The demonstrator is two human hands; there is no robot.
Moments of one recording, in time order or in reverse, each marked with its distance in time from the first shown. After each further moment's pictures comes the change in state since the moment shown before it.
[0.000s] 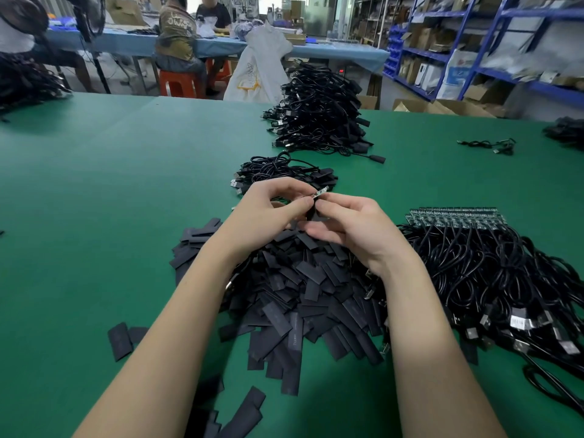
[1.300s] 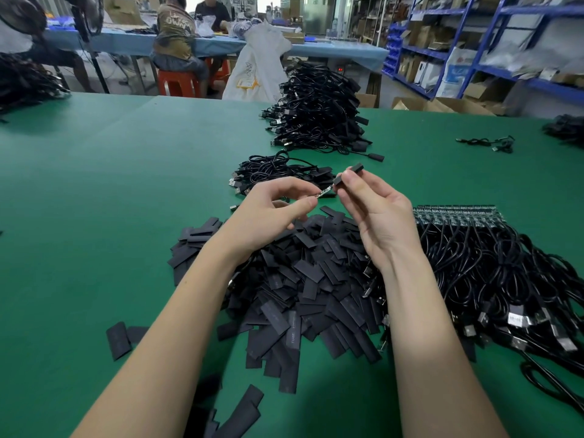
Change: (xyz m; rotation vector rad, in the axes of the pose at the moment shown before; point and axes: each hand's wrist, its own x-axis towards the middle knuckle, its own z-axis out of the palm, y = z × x) left_hand 0.003 -0.003 0.006 -0.066 -0.047 -0.001; right_hand -0.003 -0.007 -0.009 0.444 0.276 -0.225
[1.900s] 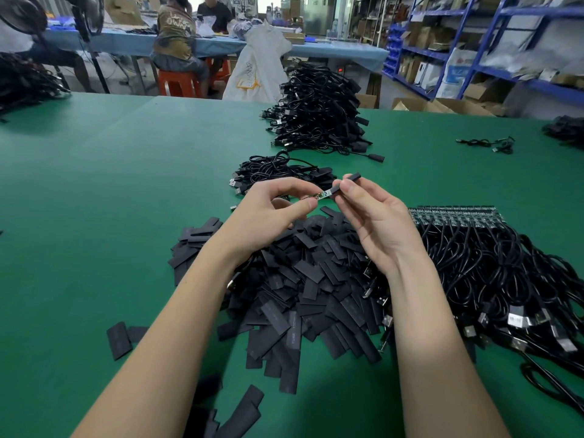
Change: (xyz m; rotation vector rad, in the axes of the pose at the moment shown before) left_hand -0.002 0.002 -0.001 0.024 0.002 0.057; right_hand -0.003 -0.002 -0.008 -0.016 -0.096 0.082
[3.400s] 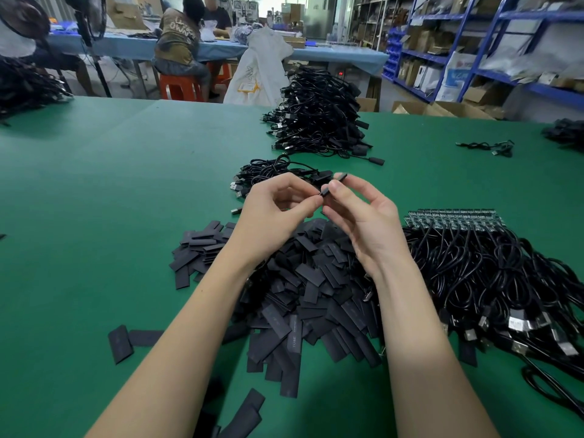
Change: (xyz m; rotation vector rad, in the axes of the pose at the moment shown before) left_hand 0.000 0.002 0.012 -0.009 0.166 0.099; right_hand 0.003 0.011 0.013 -0.110 0.047 -0.051
